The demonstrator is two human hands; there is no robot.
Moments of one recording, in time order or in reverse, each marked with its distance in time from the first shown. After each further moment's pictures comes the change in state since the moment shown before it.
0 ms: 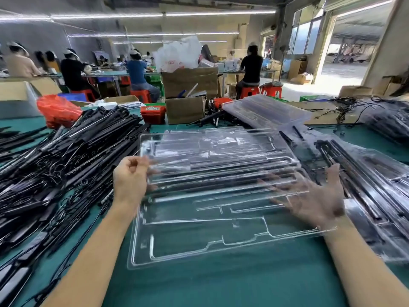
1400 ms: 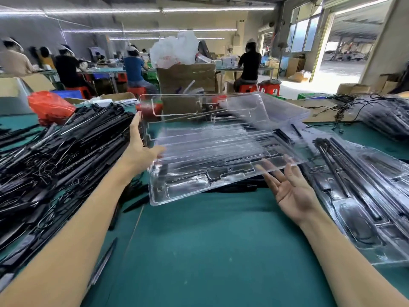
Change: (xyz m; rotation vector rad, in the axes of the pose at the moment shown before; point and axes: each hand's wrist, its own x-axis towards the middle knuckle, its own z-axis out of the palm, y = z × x) left_hand 0.059 0.023 0.020 0.399 -0.339 0.091; right_hand 0.034 0.017 0.015 -0.057 0.213 -0.450
